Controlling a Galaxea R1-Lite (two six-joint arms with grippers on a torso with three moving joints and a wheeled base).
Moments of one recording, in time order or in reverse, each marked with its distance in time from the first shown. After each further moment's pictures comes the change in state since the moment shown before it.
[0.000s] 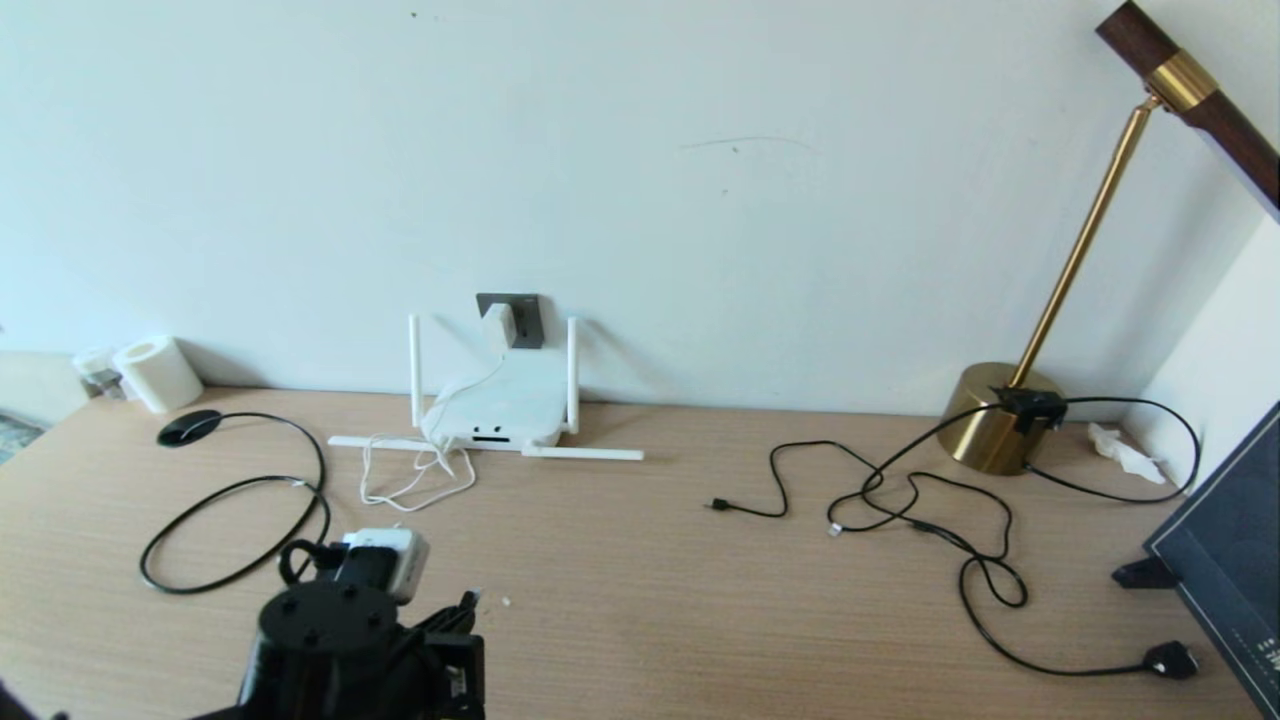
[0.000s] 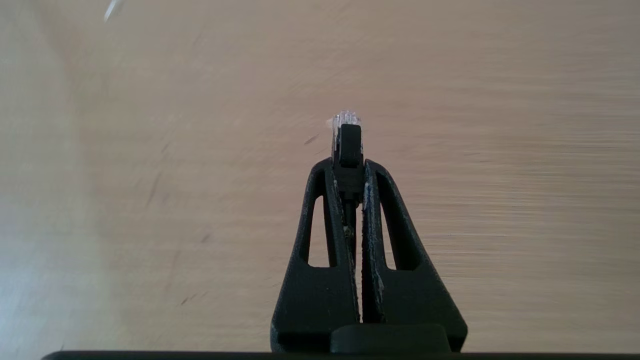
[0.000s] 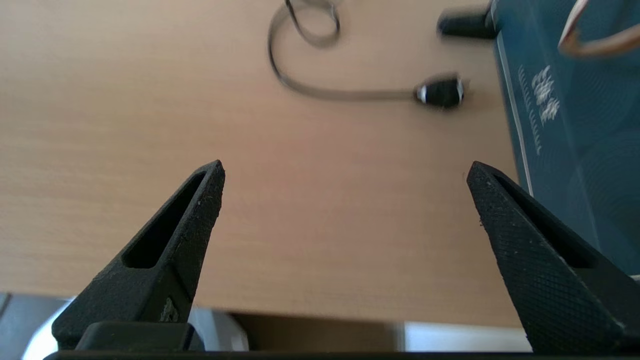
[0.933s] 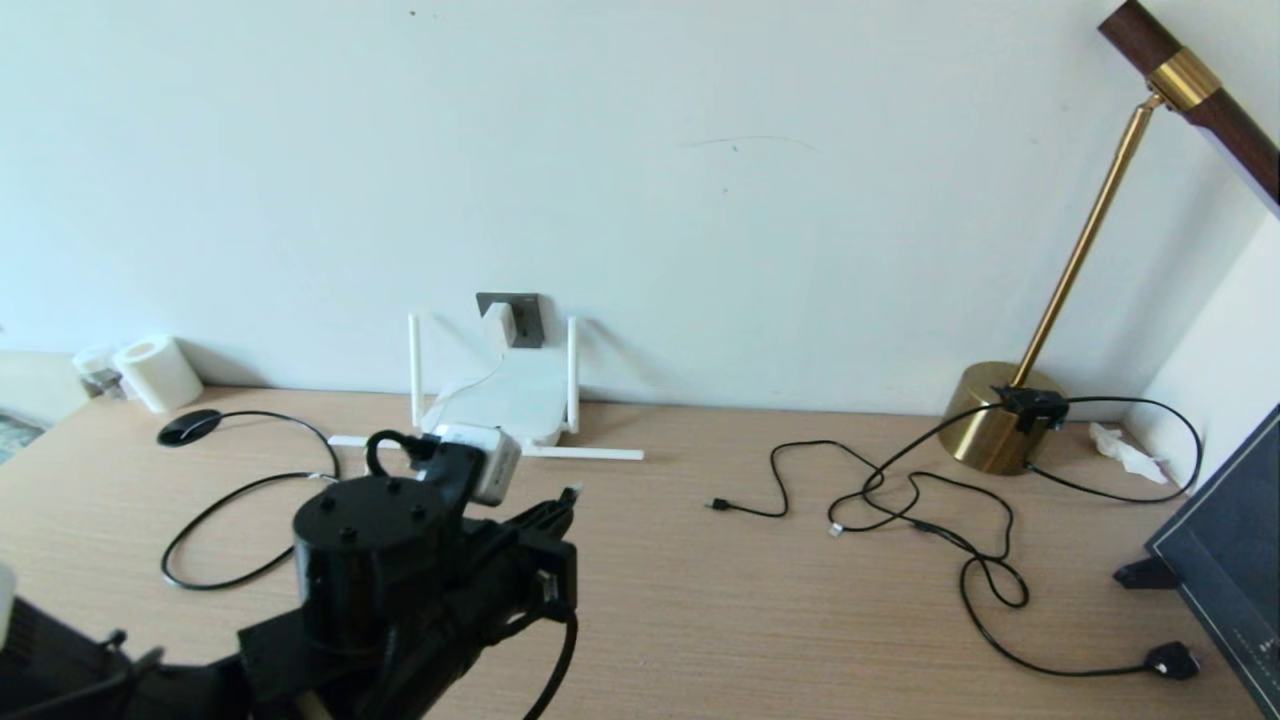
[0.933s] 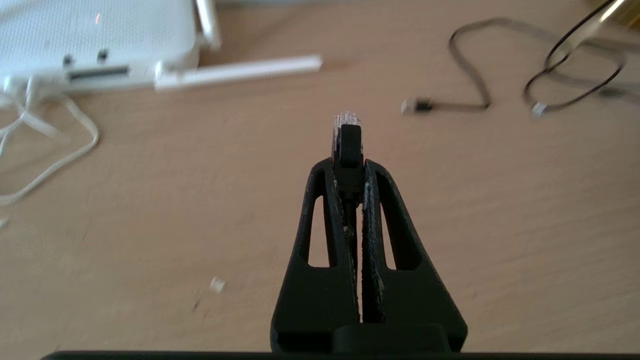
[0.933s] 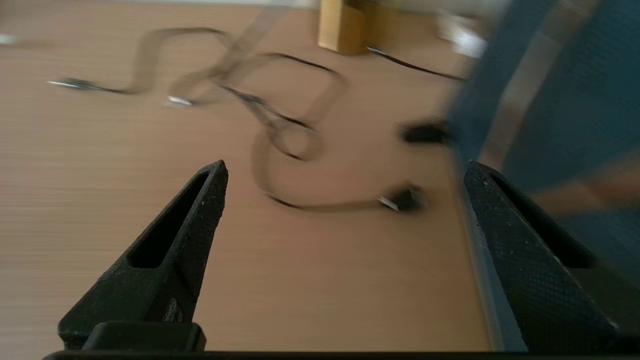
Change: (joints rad) left arm -0.076 -0.007 -0.260 -0.026 -0.122 0.184; right arm 0.263 0.312 -0.251 -0.134 -0.328 0.107
